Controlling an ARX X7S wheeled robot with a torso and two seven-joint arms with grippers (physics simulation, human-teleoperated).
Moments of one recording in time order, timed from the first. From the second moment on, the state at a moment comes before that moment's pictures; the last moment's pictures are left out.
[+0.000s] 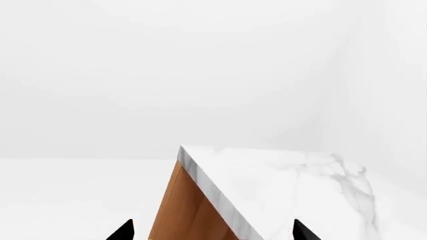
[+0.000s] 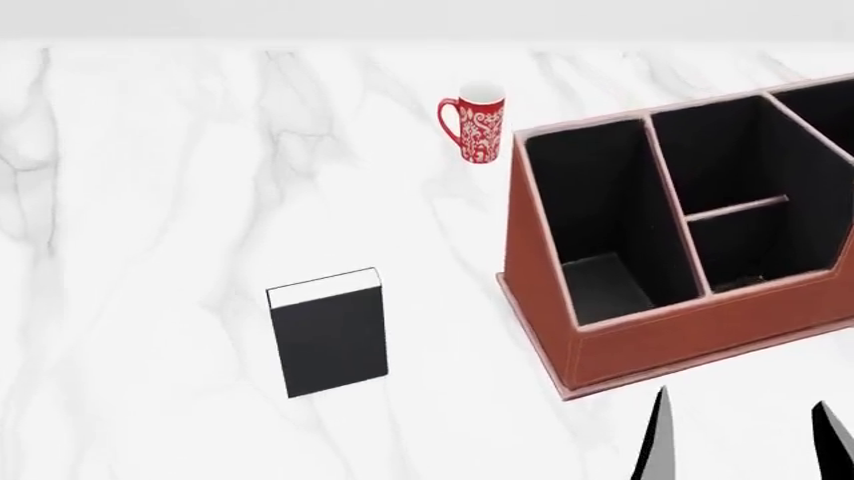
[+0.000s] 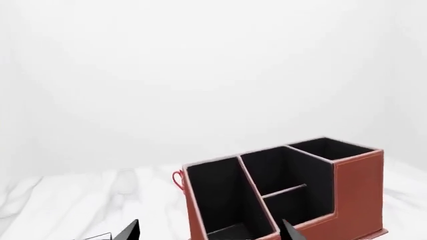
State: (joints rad) left arm 0.43 -0.13 -0.22 0.08 -0.38 0.59 -0.74; right arm -0.19 0.44 0.21 -0.81 0.64 0.41 0.27
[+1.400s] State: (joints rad) left arm 0.44 -0.15 -0.19 0.07 -0.39 0.63 -0.77; right arm -0.17 0.44 0.10 -0.79 0.62 0.37 0.24
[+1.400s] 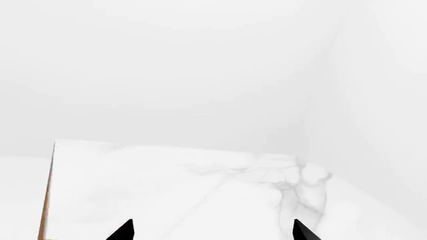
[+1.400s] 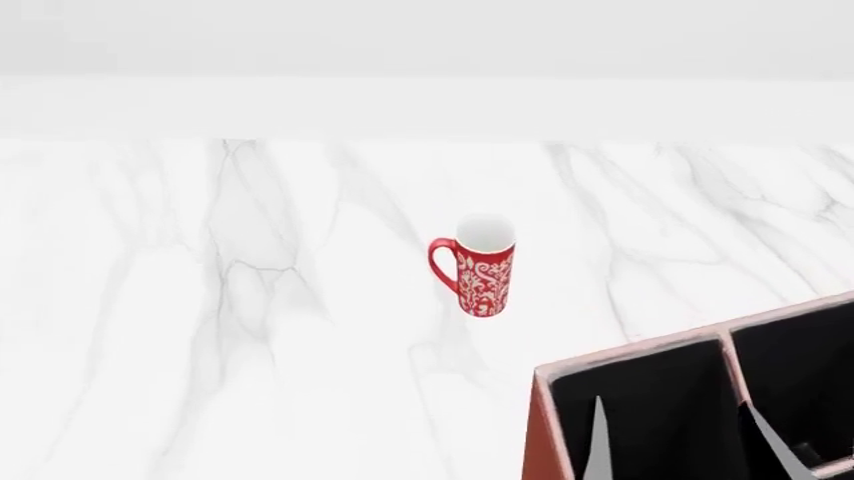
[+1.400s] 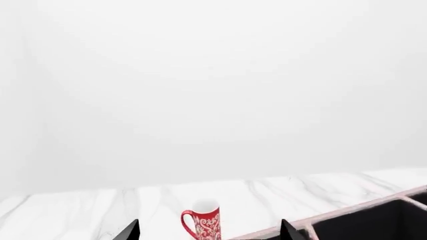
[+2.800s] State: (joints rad) left arm 0.44 -0.17 -0.17 0.07 -0.38 0.65 -0.80; right arm 0.09 0.64 0.01 -0.74 0.64 0.58 0.20
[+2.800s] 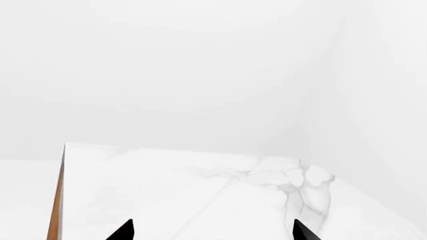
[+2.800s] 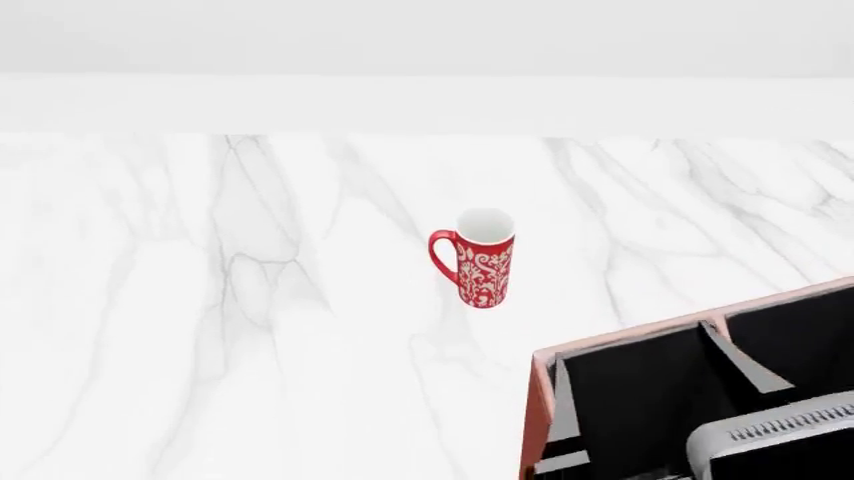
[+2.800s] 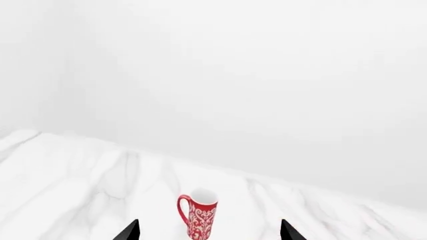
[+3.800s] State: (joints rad) left arm 0.45 -0.17 -0.17 0.07 -0.38 0.66 -0.82; right arm 0.44 0.78 -0.18 -0.44 0.68 0.62 -0.19
